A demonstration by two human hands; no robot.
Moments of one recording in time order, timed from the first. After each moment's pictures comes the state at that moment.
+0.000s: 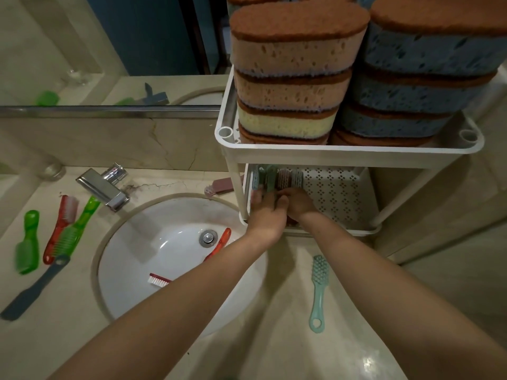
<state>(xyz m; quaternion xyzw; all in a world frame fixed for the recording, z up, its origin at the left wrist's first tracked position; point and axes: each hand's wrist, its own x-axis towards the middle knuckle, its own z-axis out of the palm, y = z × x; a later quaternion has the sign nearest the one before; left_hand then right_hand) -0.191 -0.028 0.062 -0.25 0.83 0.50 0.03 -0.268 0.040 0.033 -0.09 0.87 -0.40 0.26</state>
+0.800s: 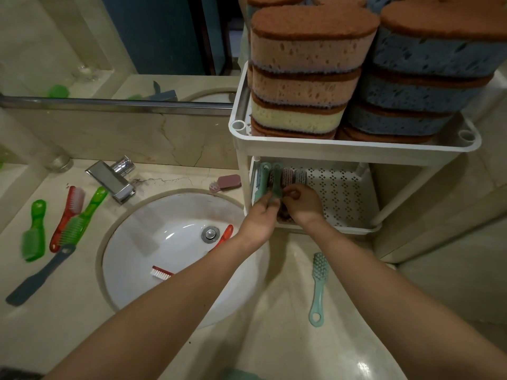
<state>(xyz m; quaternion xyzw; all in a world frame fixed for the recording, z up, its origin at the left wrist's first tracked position) -0.163 -0.043 0.059 -0.24 0.77 0.59 0.03 -0.250 0.047 0.028 -0.07 0.88 -0.46 0.15</state>
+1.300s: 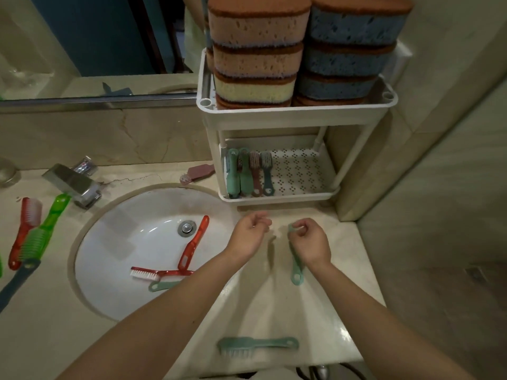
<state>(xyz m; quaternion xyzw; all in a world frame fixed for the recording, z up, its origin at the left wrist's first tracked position) -0.095 -0.008 0.032 -0.21 0.72 0.66 0.09 -0.123 0.142 -0.008 0.10 0.87 -0.47 0.10</state>
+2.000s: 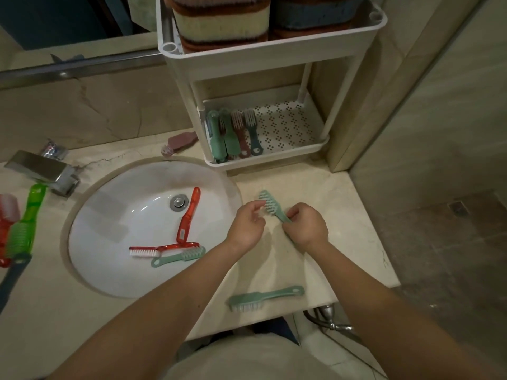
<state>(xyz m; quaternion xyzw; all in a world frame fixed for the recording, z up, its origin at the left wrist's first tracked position) -0.053 -0.004 -0.003 -0.15 0.80 0.55 0.17 -0.073 0.146 -0.025 0.11 0.92 -0.34 0.17</state>
